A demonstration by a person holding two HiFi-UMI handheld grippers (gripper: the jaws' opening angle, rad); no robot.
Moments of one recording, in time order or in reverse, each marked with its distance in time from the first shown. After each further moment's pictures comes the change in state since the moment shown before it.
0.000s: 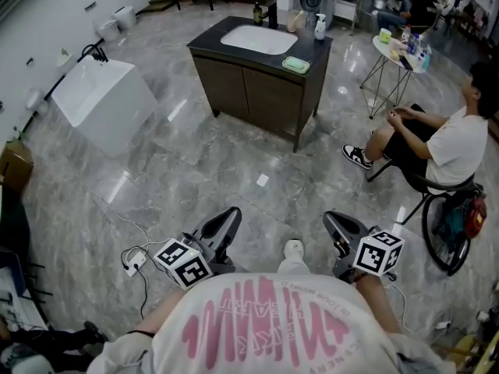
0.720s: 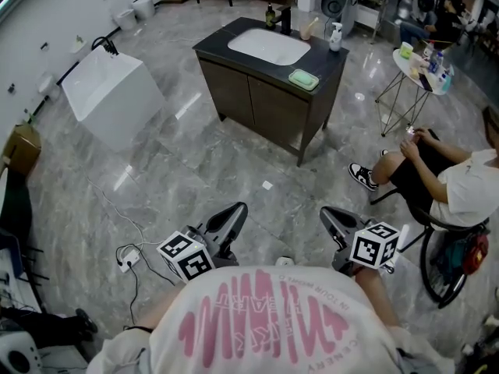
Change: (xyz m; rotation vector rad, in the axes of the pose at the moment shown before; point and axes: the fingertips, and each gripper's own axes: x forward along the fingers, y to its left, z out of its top) left arm 0.123 0.031 0.023 -0.008 -0.015 0.058; right arm 0.067 -0.092 0.086 -0.086 0.118 0.079
